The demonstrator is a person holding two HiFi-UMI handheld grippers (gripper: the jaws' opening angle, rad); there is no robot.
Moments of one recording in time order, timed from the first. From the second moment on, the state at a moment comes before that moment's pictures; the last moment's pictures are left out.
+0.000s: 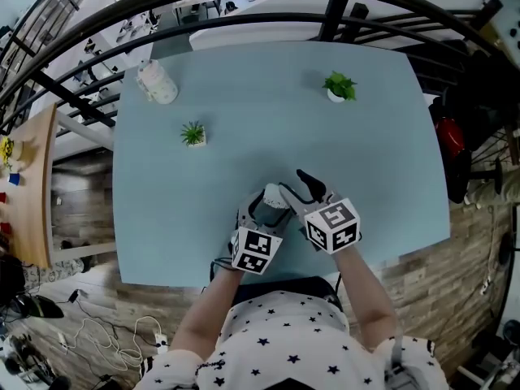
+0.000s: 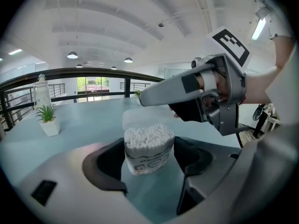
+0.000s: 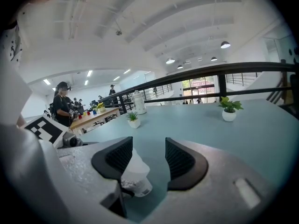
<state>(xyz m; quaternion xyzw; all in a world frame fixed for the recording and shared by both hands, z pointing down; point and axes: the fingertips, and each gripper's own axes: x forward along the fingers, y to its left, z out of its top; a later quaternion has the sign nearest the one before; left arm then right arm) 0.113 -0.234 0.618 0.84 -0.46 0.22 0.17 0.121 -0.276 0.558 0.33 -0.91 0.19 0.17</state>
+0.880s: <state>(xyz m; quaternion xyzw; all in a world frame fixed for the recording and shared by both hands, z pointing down) 0.114 -0.233 0.620 0.84 -0.46 0.22 0.16 0.118 -0.250 0.580 0.31 -0.90 0.22 0.20</state>
